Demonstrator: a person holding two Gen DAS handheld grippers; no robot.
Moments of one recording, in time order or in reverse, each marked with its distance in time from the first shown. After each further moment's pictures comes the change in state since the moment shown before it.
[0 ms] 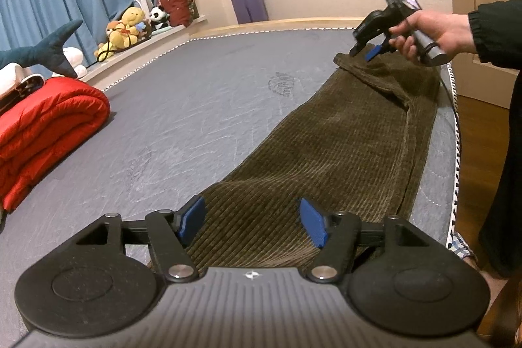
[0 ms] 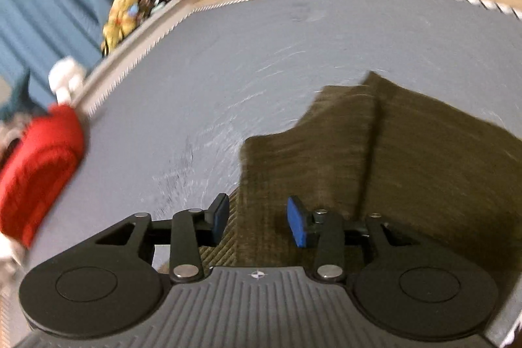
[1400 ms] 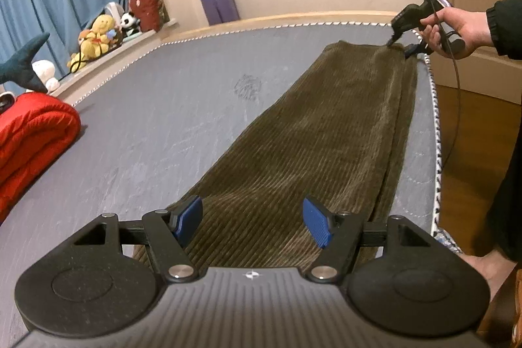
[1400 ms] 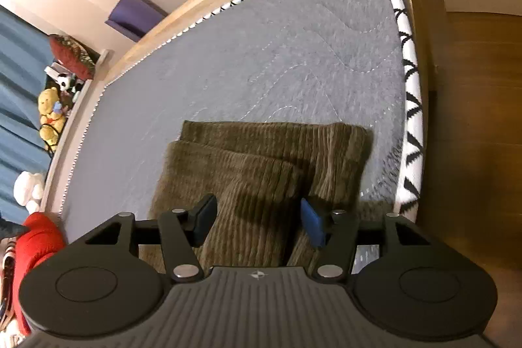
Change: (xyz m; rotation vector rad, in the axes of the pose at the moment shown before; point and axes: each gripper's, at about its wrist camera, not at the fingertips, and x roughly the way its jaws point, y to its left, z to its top) left arm 0.033 -0.035 0.019 0.069 -0.002 -0.076; right arm -0.067 -0.181 -0.008 0.475 -0.081 -0.110
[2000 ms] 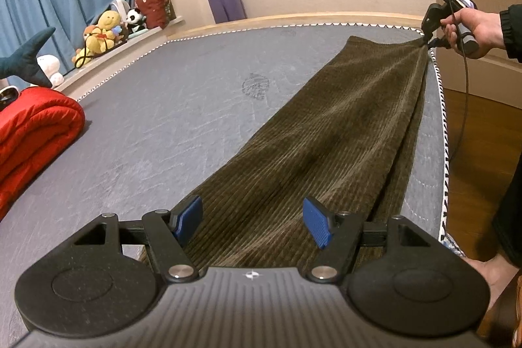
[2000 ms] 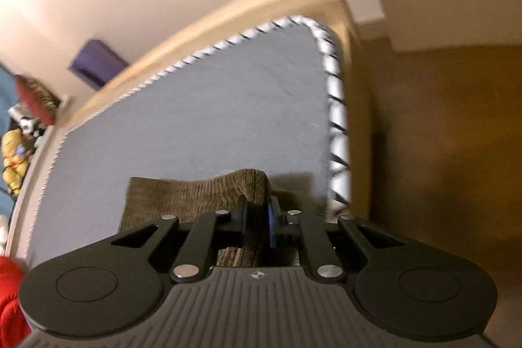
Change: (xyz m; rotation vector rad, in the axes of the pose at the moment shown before) left arm 0.000 0.010 -0.003 -0.017 0.000 0.007; right arm -0.032 -0.023 0.011 0.081 -0.171 -0.147
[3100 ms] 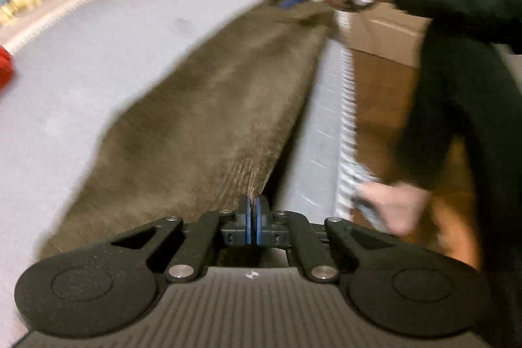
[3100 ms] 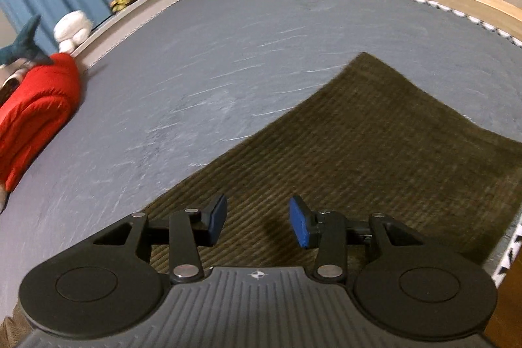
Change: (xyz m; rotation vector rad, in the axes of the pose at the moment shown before) left arm -0.055 0.058 -0.092 0.012 0.160 -0.430; right arm 0.005 0.158 -0.129 -0.719 0.263 0.281
